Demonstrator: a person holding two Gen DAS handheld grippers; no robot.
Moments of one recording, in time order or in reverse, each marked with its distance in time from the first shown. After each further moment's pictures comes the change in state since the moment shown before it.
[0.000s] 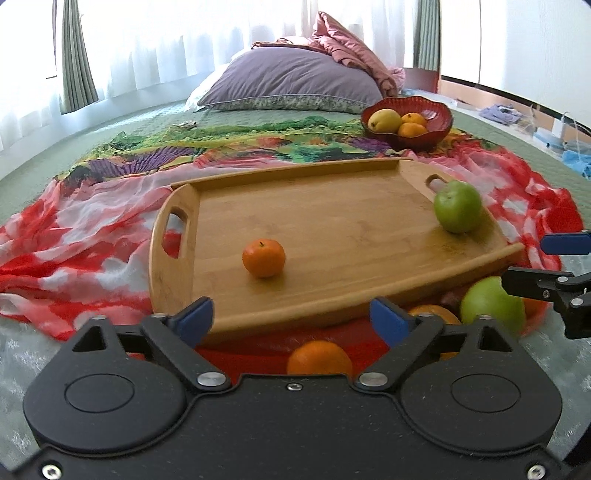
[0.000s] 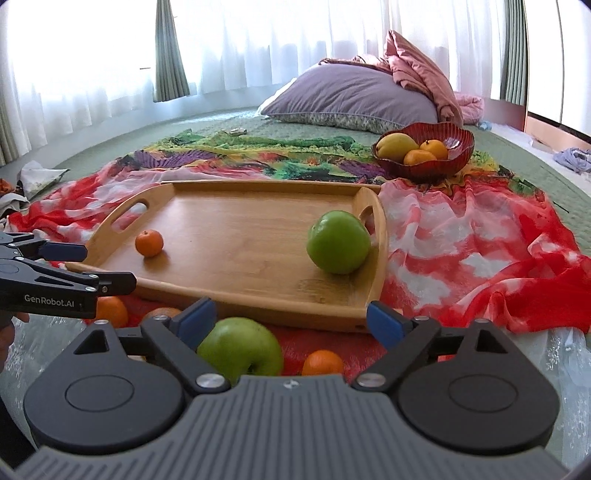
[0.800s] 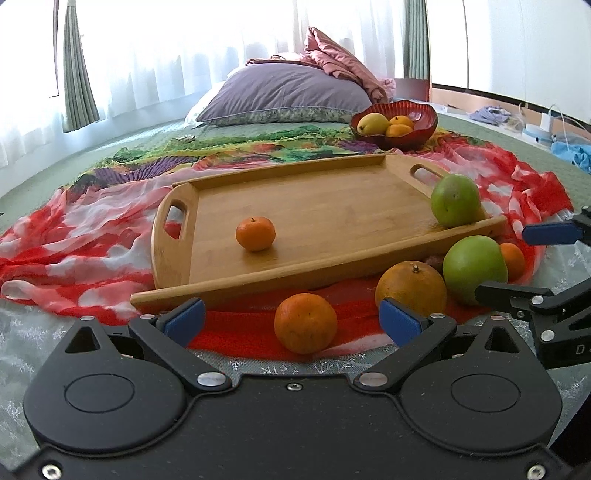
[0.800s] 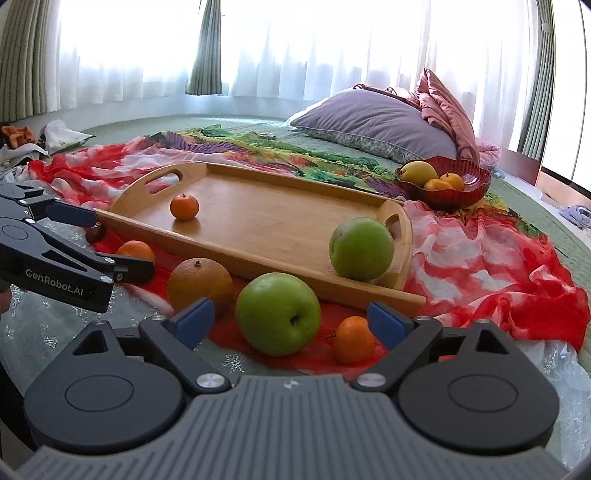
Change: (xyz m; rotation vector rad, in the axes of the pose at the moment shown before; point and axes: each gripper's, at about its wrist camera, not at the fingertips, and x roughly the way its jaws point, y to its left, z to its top) left arm -0.022 -0.011 -0.042 0.035 -0.068 0.010; right arm -0.013 0.036 -0.039 -0.180 -0.068 -0.008
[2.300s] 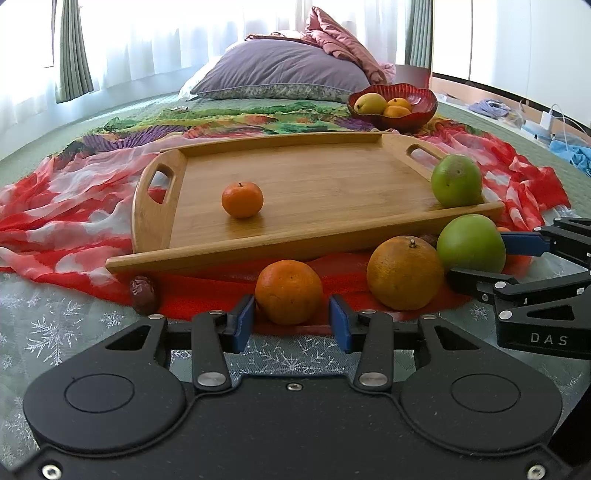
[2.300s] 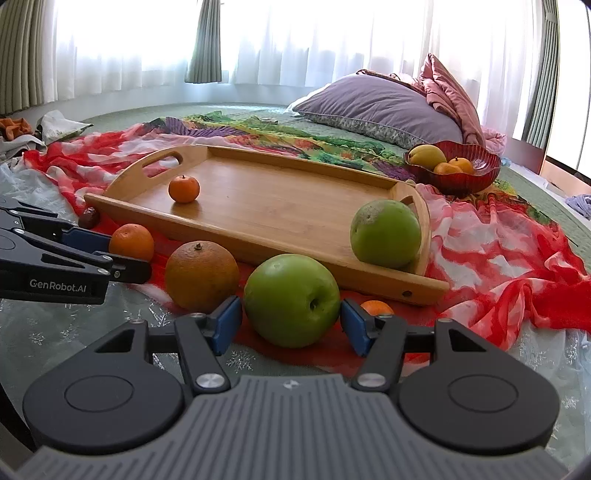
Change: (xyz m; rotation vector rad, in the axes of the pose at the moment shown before) left arm 0.017 -0.001 -0.009 -0.051 0.078 -0.040; right arm 0.022 0.005 -0.007 0.002 0.039 0.003
